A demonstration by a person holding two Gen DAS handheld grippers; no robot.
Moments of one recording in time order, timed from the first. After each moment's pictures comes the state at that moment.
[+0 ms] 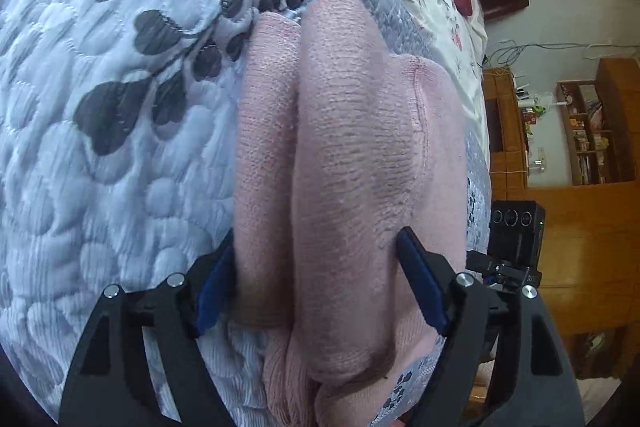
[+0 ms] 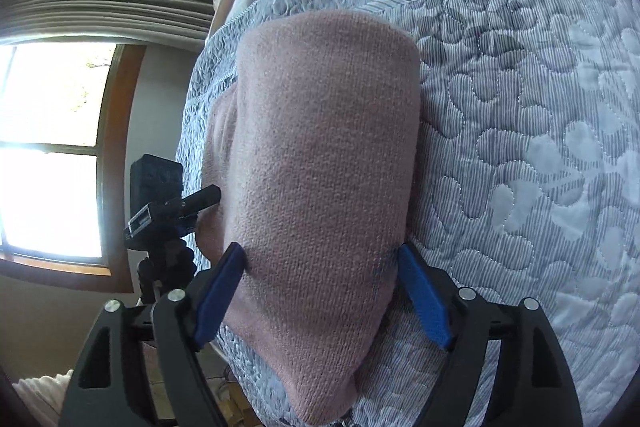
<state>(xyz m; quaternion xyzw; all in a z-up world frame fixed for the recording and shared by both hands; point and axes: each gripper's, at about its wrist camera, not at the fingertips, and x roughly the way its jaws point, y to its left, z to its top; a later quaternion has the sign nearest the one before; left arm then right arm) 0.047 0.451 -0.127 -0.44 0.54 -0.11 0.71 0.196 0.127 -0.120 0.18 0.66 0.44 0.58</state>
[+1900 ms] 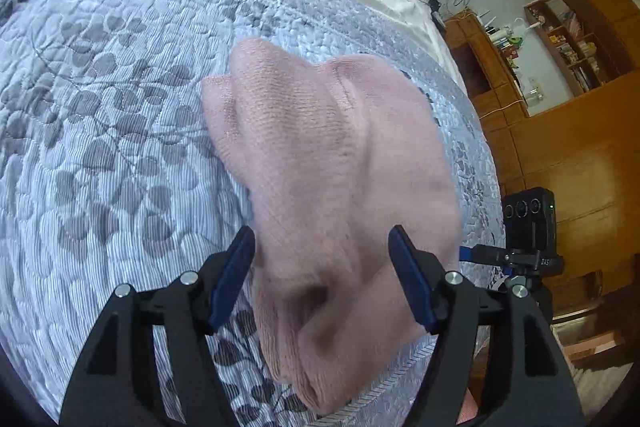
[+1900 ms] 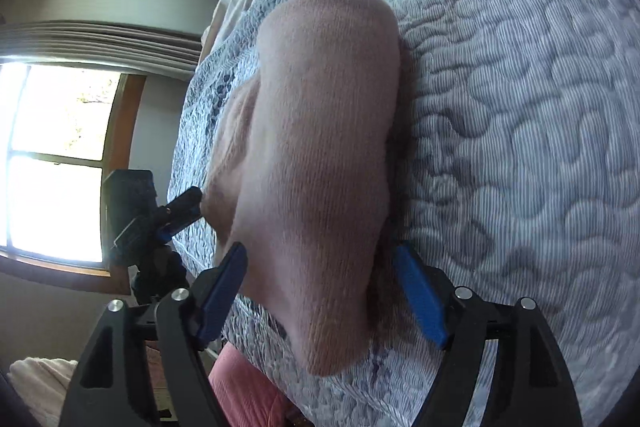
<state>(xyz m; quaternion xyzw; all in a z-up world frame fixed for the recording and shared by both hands) -0.023 0.174 -0.070 -0.31 0.50 -0.15 0.80 0.080 -0.151 -0.106 0.22 0.64 0.39 0.63</state>
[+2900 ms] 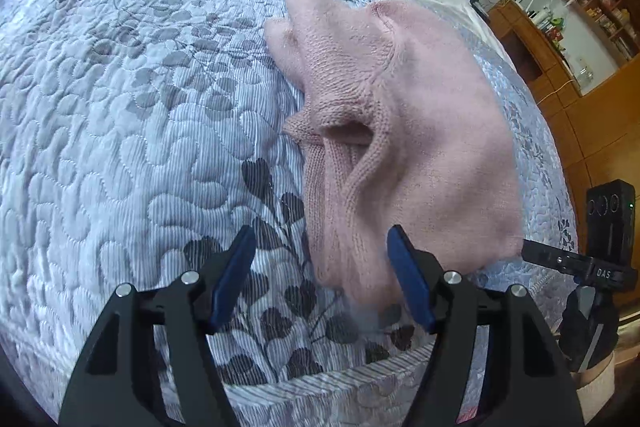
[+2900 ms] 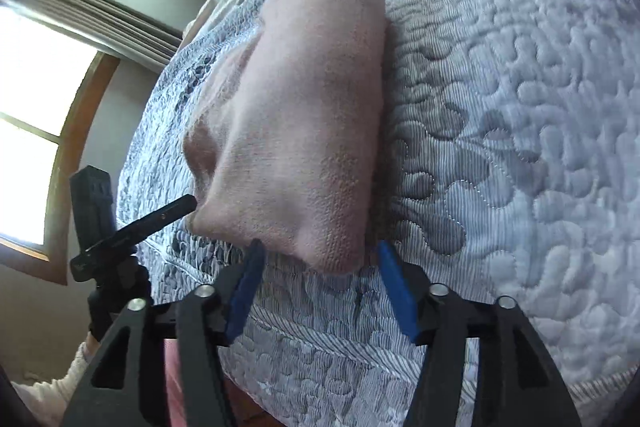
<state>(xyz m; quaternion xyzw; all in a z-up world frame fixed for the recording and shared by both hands) -0.114 0.156 -0.080 -0.23 0.51 -0.03 0.83 -0.020 -0.182 -0.077 0.12 0.58 0.33 0.73</state>
